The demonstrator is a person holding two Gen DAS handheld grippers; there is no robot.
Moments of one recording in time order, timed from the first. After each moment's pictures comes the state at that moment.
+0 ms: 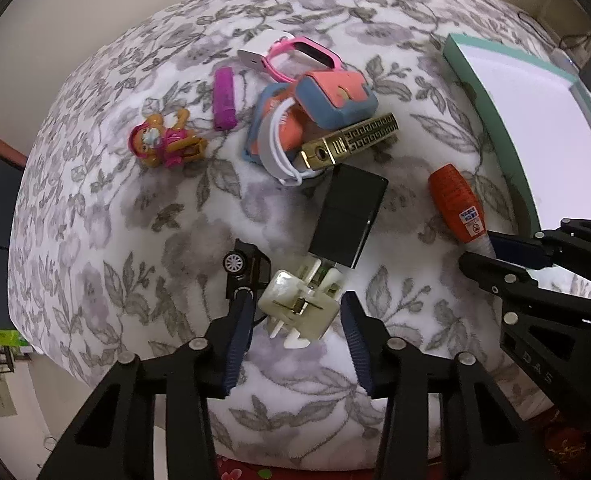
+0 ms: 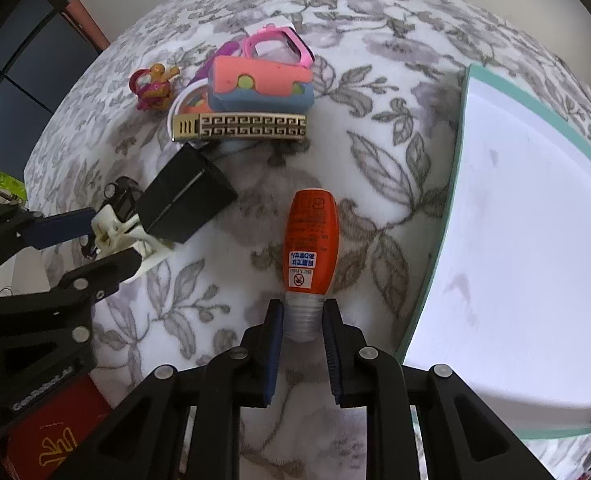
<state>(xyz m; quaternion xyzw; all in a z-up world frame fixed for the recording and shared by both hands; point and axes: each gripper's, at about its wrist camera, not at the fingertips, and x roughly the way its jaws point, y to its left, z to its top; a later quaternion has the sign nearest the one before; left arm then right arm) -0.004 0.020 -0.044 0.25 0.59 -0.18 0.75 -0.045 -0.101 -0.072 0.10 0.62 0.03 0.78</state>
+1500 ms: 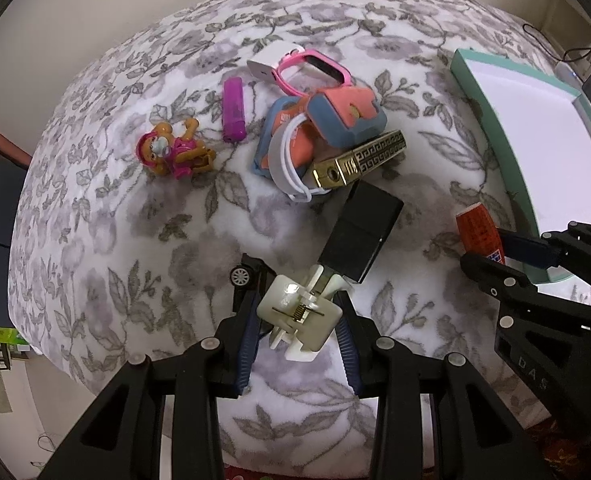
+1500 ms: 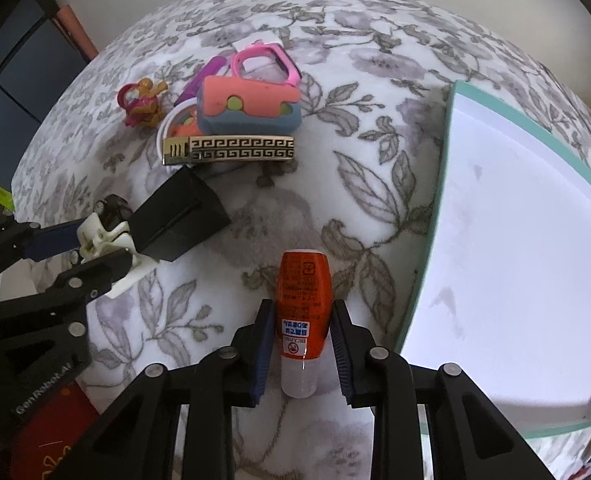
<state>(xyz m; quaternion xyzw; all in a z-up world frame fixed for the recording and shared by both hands) 0.005 0.022 -0.036 0.23 0.59 -0.17 0.76 -0.034 -0.093 -0.058 0.09 0.60 -0.01 0.80</state>
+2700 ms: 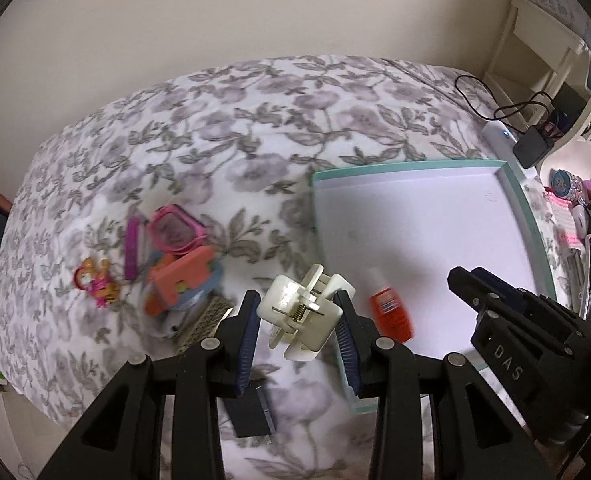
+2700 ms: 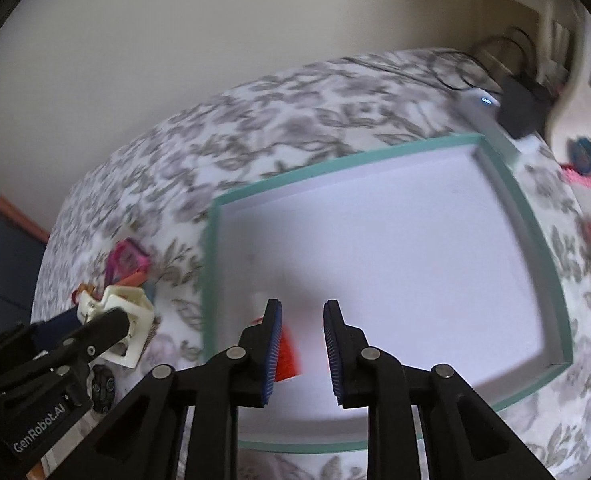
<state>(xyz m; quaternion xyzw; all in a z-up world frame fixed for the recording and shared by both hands) -0.007 -0.126 0.032 0.20 0.53 -0.24 0.79 -0.097 -0.257 -0.008 0.29 0.46 -0.19 0.81</state>
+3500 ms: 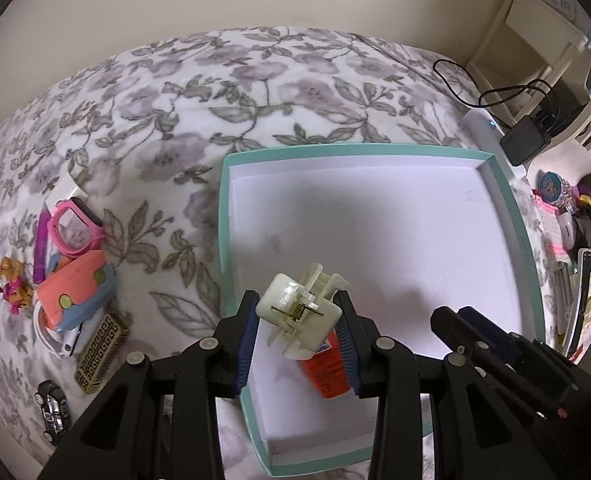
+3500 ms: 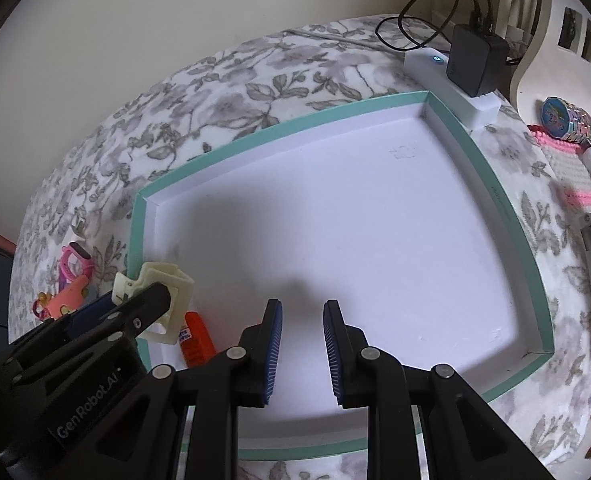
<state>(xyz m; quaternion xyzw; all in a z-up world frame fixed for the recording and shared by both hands) -0.005 -0.178 -0.023 0.15 0.57 -0.28 0.76 -0.108 -0.280 -0.038 0.29 0.50 -0.23 0.78</state>
